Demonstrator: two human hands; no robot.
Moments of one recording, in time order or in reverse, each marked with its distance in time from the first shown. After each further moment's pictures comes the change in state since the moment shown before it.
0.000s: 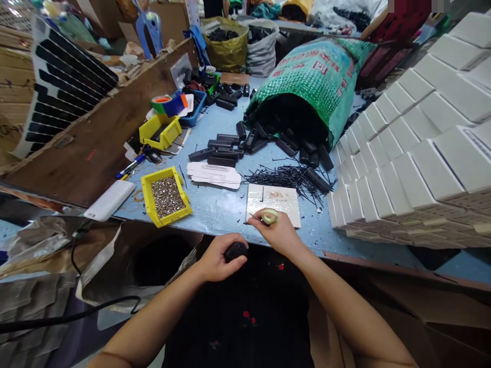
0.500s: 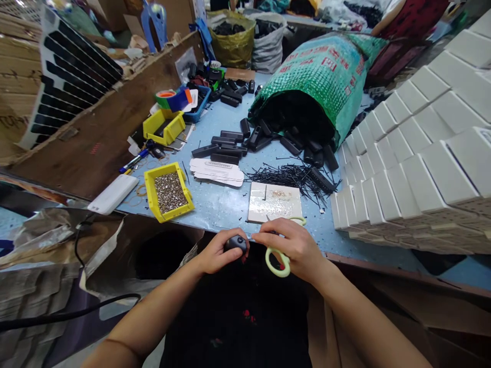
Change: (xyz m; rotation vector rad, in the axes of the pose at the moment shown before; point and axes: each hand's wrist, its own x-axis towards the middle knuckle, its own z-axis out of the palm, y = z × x) left_hand 0.005 0.006 -0.007 -0.435 -0.122 -0.120; right_hand -0.027 -0.015 -0.034 -0.390 -0.036 -0.796
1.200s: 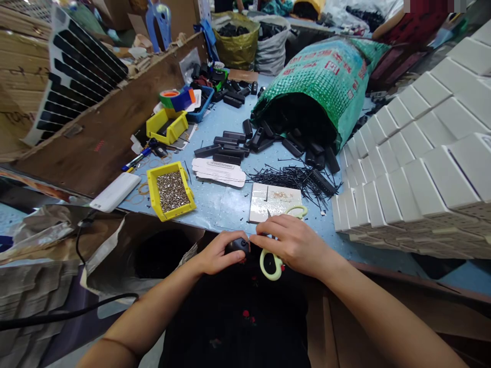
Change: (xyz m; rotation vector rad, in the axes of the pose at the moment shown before) left_hand -0.003 0.004 -0.005 0.185 -0.052 -0.013; right_hand 0.023 0.000 -0.014 -0.263 -0.216 -0.221
